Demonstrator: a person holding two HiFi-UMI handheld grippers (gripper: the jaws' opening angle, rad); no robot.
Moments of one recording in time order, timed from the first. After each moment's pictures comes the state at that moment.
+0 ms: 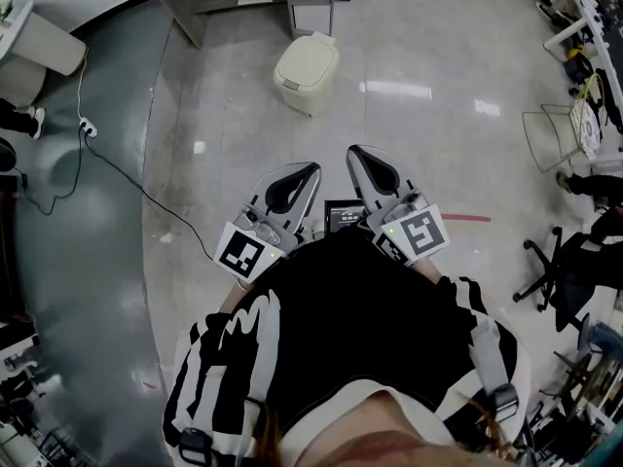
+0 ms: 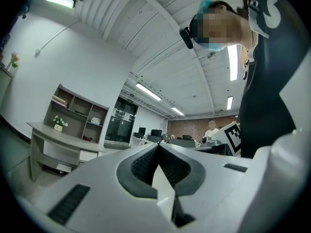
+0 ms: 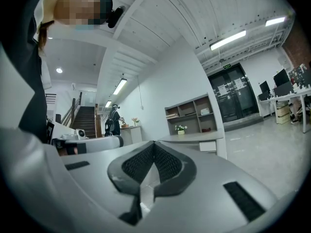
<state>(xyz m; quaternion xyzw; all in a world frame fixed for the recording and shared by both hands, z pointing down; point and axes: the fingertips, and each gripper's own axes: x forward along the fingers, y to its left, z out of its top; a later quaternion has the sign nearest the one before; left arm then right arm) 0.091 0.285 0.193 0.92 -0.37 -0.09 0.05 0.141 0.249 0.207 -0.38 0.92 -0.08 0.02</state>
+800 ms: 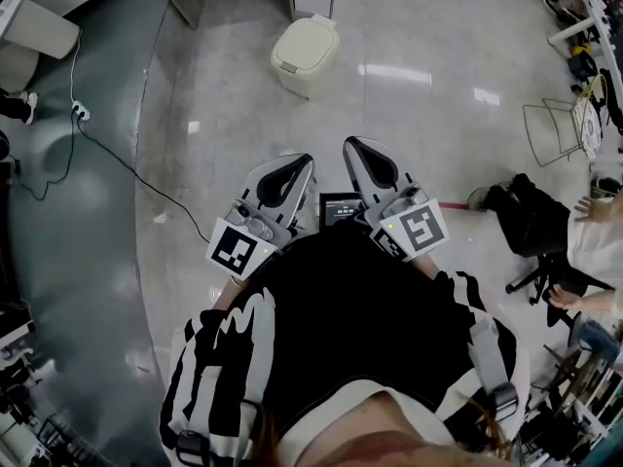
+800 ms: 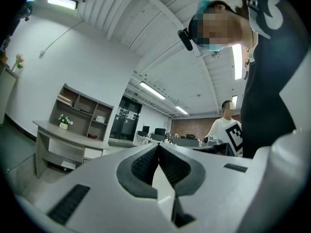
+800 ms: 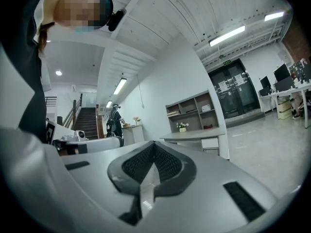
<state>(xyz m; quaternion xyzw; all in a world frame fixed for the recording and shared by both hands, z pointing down) 0.084 0.280 0.199 0.91 -0.39 -0.08 0.06 0.138 0.245 0.212 -0.37 0.93 -0.10 0.02</state>
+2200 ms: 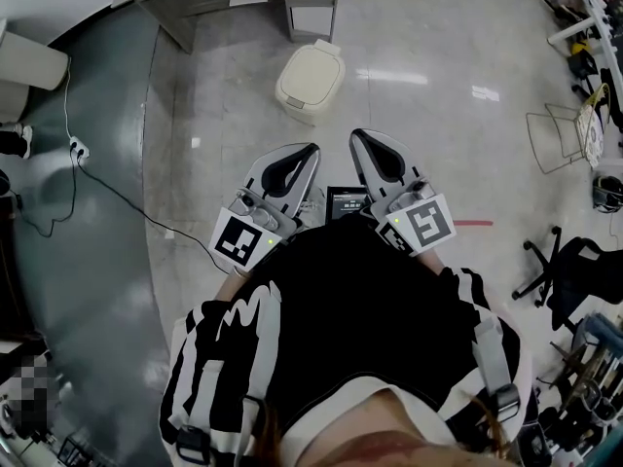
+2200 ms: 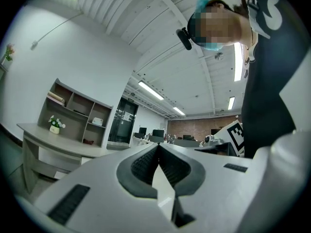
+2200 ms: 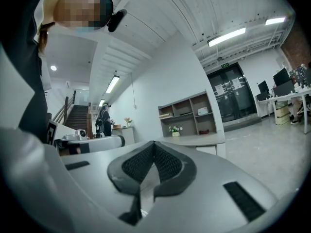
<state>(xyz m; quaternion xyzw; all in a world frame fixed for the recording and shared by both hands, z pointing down) 0.038 0.090 0.196 0.93 -0.36 -0.09 0.05 0.093 0.061 0.207 -0.40 0.91 -0.09 0.02</state>
